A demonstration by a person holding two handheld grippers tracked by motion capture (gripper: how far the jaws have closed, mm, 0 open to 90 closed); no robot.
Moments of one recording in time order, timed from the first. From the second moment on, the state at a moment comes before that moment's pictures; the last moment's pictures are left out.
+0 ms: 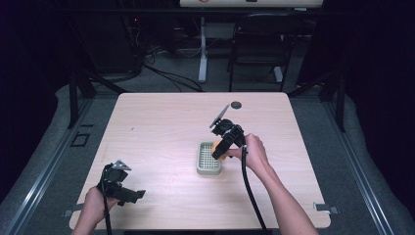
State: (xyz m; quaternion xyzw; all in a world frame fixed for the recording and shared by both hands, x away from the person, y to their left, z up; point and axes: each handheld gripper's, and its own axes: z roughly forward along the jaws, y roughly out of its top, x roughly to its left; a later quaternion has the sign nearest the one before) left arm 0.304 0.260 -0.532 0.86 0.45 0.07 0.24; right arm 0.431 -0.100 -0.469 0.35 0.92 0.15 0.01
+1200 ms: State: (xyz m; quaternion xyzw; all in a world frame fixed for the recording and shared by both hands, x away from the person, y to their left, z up) left arm 0.303 0.261 -0.533 0.86 0.45 0.07 0.24; right arm 0.453 -0.061 -0.494 0.34 0.93 0.10 -0.01
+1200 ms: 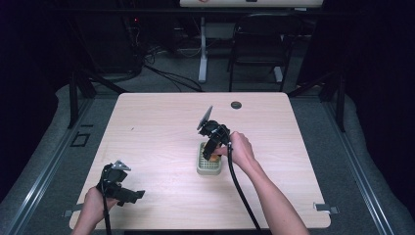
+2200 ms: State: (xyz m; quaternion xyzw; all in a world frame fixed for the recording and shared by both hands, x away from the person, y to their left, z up) left arm 0.303 0.262 -0.533 0.86 0.45 0.07 0.24; right arm 0.461 -0.048 -0.516 0.34 0.94 0.08 -0.01
